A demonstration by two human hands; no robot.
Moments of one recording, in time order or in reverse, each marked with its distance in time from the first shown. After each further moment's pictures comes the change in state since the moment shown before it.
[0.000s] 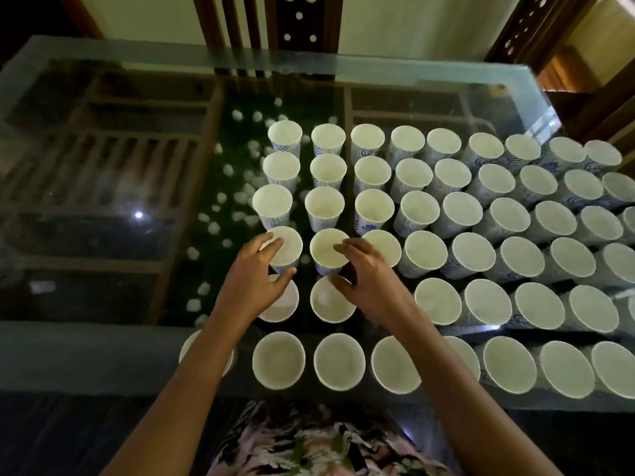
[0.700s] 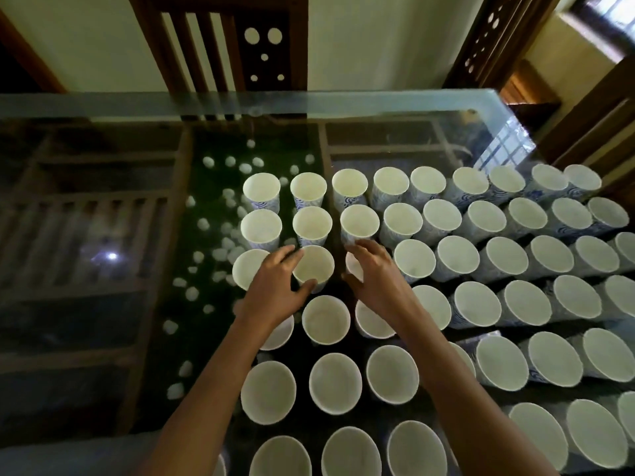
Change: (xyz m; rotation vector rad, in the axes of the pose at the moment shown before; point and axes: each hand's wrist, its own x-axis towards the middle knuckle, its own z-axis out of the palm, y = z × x) left_hand 0.120 0.016 0.019 -0.035 -0.130 0.149; right_hand 0.098 0.041 -0.022 -0.066 0.138 0.126
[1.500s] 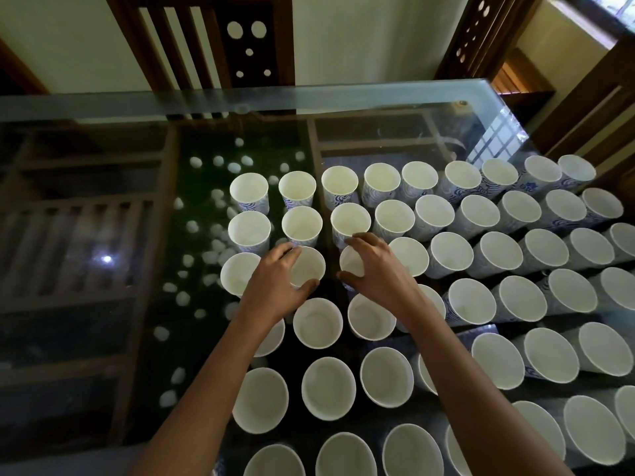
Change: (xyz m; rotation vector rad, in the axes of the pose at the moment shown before) left_hand 0.015 0.013 0.005 0.023 -0.010 0.033; right_hand 0.011 0.013 -0.017 -0.026 -0.037 0.003
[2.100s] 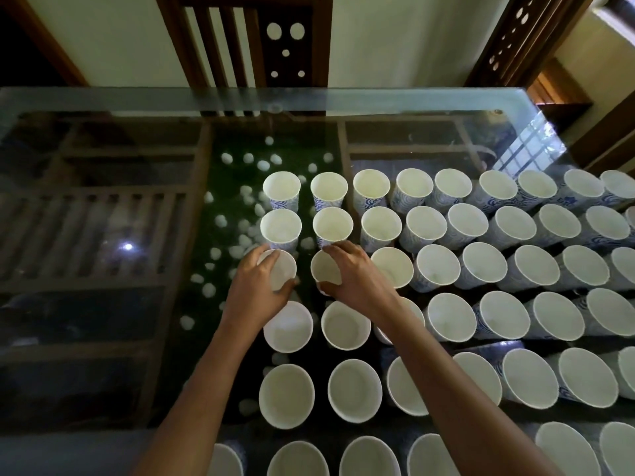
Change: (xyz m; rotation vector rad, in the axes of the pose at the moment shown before) left_hand -0.021 -0.058 -0.020 0.022 0.178 -0.114; right_hand 0.019 -0.052 0.039 0.015 -0.121 -0.108
